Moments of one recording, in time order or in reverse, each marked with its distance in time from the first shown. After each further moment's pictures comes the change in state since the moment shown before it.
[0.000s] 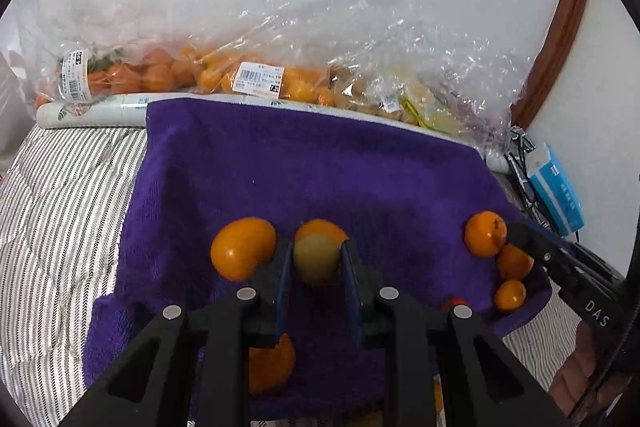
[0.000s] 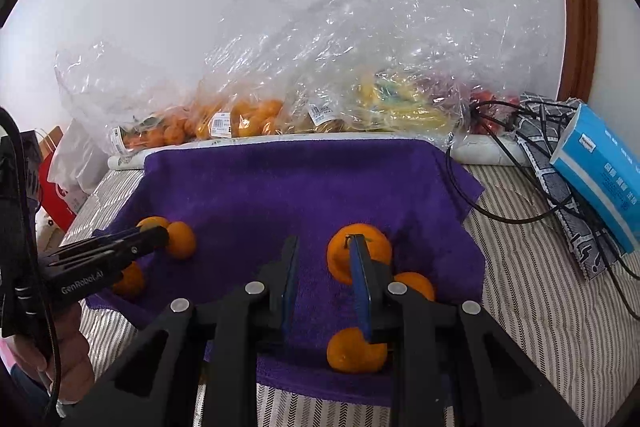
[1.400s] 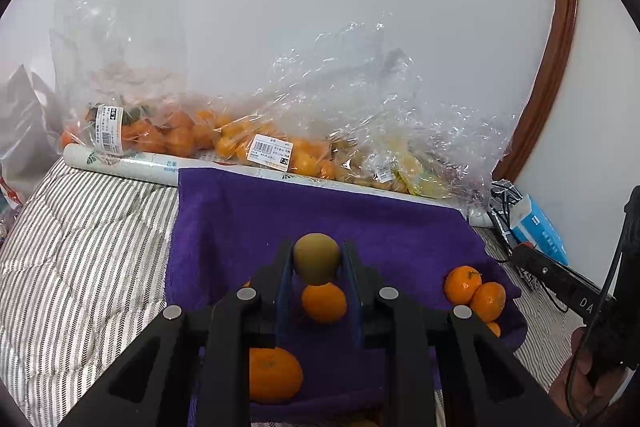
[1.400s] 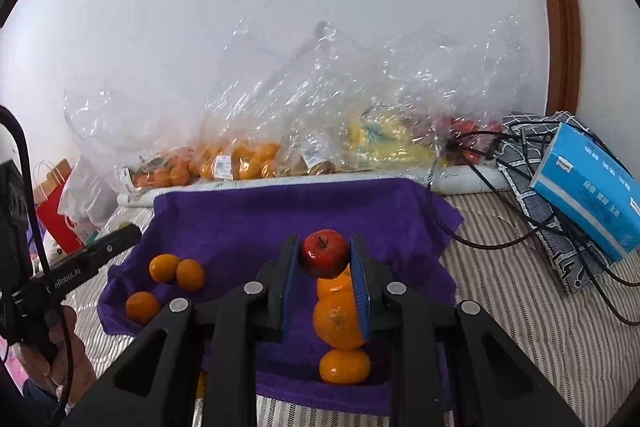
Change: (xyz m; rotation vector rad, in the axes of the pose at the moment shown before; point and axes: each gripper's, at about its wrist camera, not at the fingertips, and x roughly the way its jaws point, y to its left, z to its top) left arm -0.048 0.007 0.009 -0.037 -0.218 -0.014; right arm -0.029 -0.020 0.014 0.060 -0.106 0.025
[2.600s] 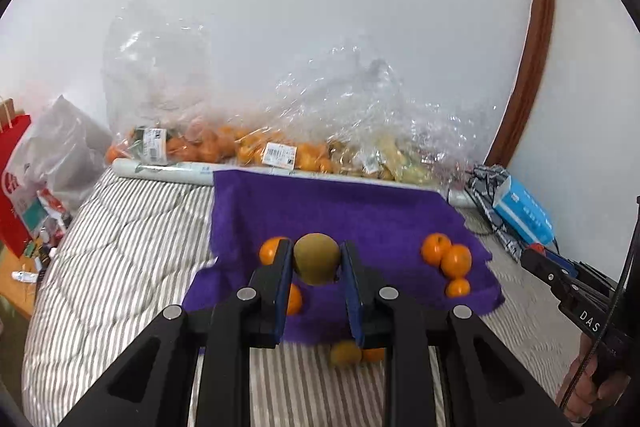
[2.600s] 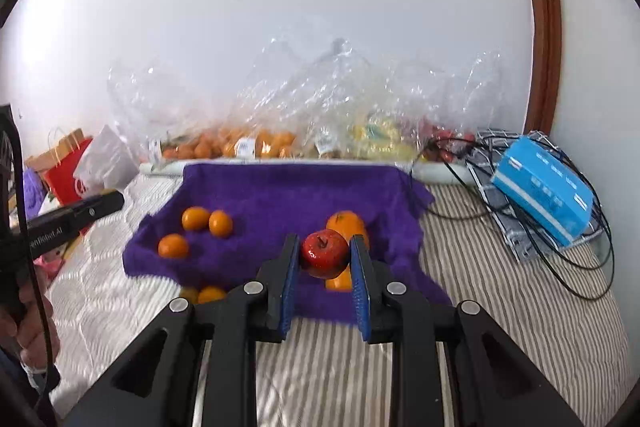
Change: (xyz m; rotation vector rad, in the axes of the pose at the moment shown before) left arm -0.086 -0.019 -0.010 0.061 -0.010 0.062; right arm -0.086 0.025 -0.028 -0.103 -0.020 -0.027
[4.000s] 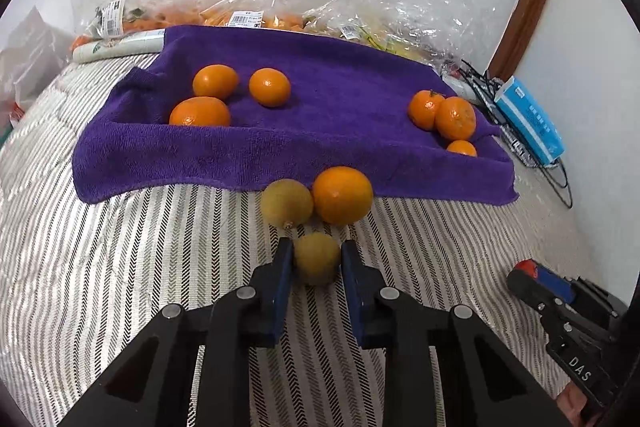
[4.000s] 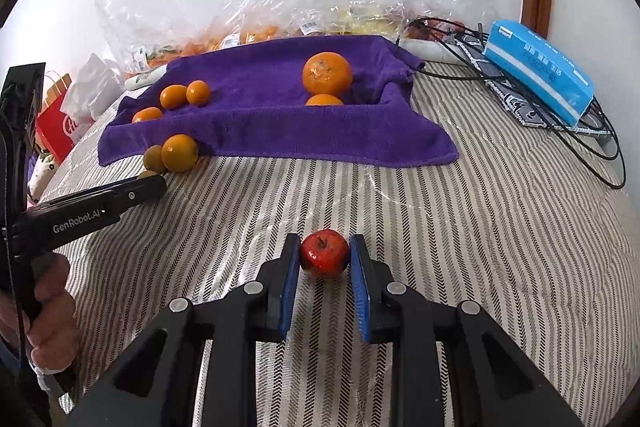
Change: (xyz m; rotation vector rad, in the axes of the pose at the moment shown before) left arm 0.053 -0.046 -0.107 0.002 0.260 -0.008; right arm 0.010 -0.017 -0.115 0.010 0.233 -0.020
